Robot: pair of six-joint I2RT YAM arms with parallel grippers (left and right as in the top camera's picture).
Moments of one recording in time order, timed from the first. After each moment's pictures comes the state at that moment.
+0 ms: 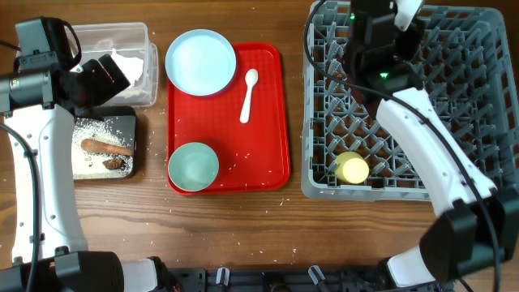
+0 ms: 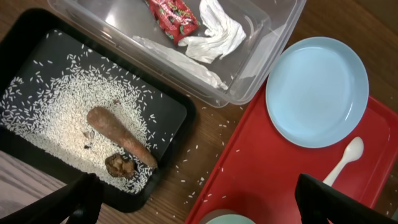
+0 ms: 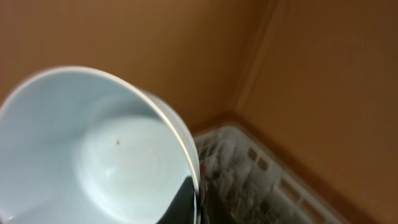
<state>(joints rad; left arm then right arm) 0.21 1.54 1.59 -1.12 -0.03 -0.38 0.29 1.69 1.42 -0.06 1.02 0.06</state>
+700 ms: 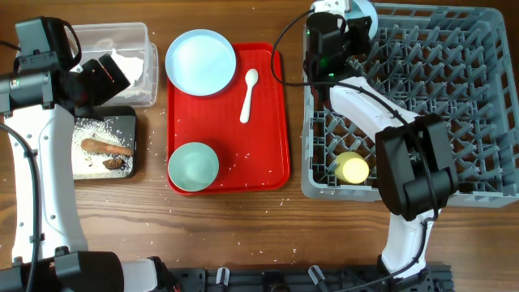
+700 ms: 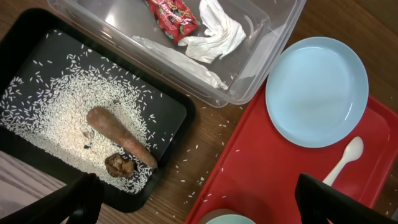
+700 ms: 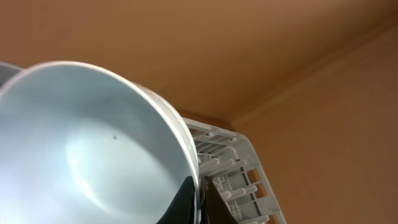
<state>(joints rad) 0.21 1.54 1.59 -1.12 -0.03 -0.38 0.35 2.08 1.42 0.29 1.06 -0.54</state>
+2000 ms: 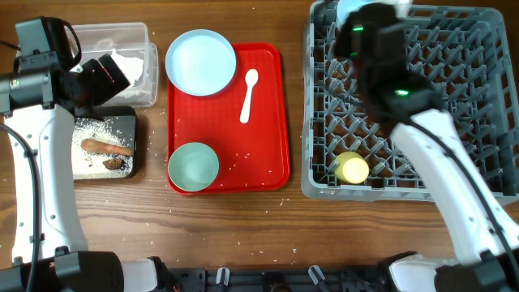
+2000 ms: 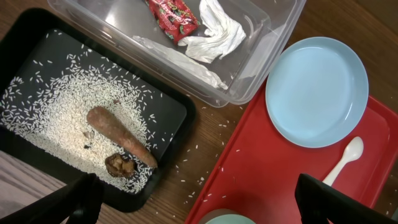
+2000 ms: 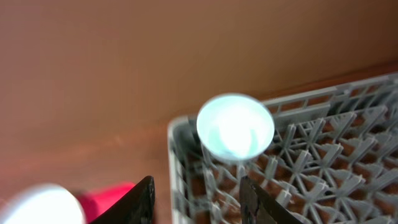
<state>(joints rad) 0.21 1.54 1.59 -1.12 -0.03 -0.38 0.32 1.50 1.42 -0.36 0.39 0.44</state>
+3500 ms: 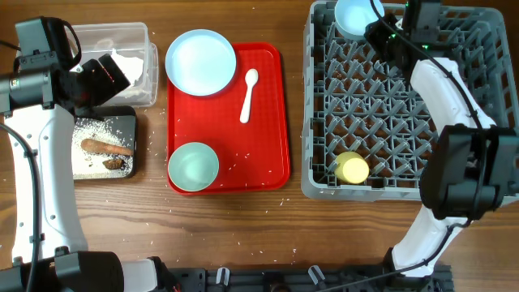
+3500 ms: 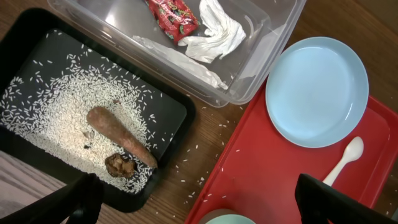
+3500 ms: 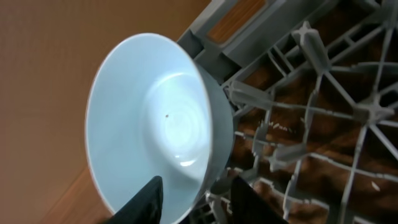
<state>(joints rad) 0.21 1.54 1.59 -1.12 -0.03 -0.38 -0.04 2.01 1.53 -0.26 -0.19 0.80</state>
